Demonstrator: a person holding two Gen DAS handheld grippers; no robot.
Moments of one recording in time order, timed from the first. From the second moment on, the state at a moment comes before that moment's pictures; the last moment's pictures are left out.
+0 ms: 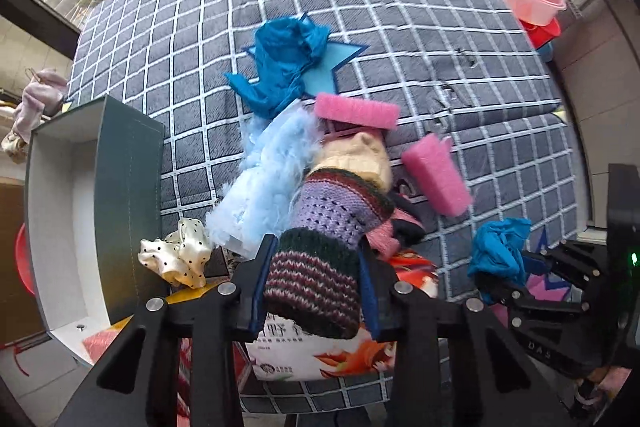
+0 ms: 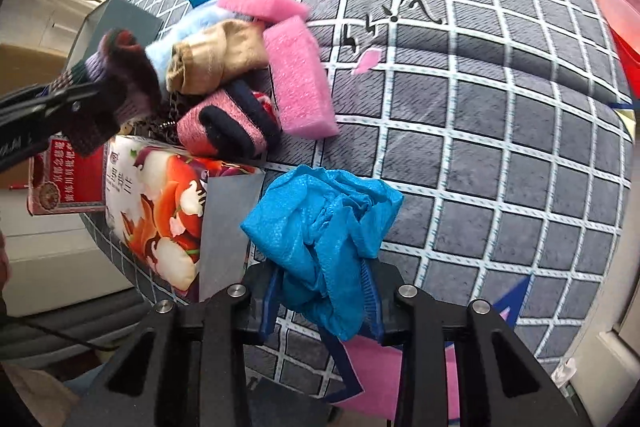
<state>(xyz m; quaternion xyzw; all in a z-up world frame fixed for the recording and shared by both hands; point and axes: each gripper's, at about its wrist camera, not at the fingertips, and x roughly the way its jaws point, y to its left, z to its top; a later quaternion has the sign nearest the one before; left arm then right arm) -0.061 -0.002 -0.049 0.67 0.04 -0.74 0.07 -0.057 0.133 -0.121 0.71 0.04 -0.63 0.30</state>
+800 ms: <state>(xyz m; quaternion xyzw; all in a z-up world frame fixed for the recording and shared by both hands) 0.061 0.011 -0.018 0.65 0.00 -0.75 -0.10 0.017 0.135 -0.075 0.72 0.01 -0.64 0.26</state>
